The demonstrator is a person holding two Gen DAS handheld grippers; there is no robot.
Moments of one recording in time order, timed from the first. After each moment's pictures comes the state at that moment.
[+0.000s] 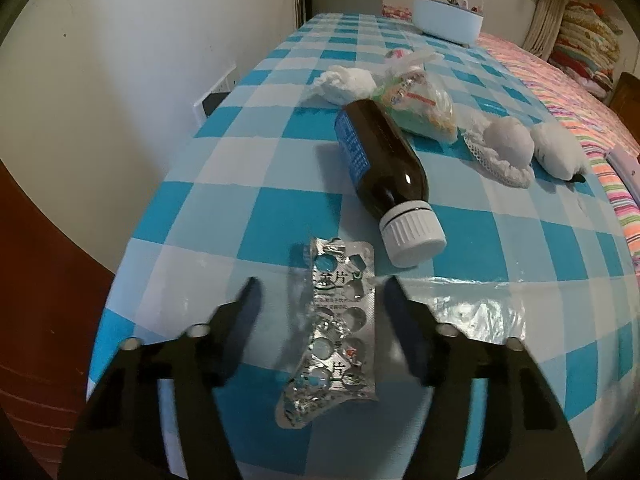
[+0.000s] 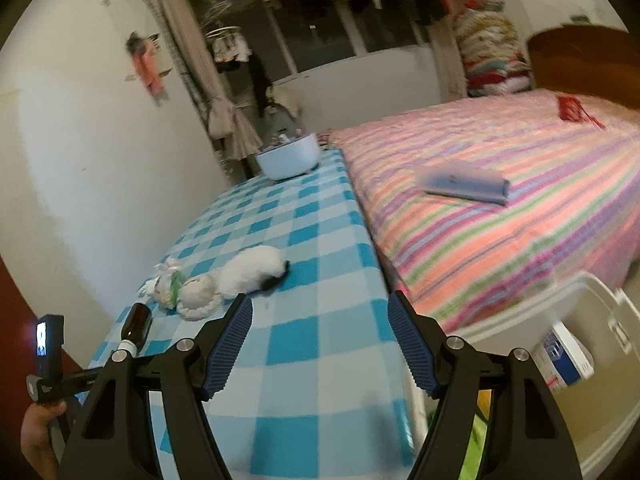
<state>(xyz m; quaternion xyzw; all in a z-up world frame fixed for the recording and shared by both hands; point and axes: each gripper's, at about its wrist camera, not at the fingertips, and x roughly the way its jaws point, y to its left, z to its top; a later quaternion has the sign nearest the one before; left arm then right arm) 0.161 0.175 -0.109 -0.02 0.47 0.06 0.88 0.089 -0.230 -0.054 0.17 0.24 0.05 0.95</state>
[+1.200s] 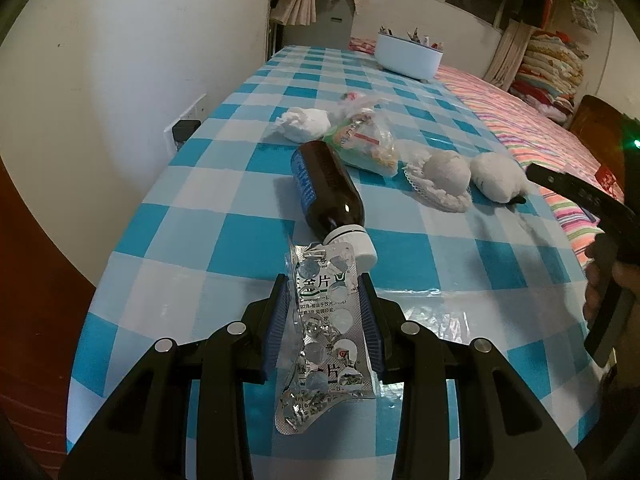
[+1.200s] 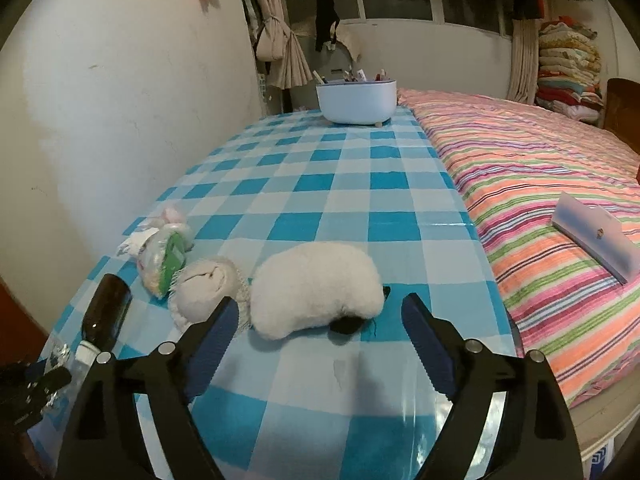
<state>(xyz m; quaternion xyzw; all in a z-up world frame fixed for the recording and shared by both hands) 0.140 0.169 -0.086 -0.06 0.41 -0.01 0.91 0.244 -0.113 -0.068 0.06 0.33 0.10 0.94</state>
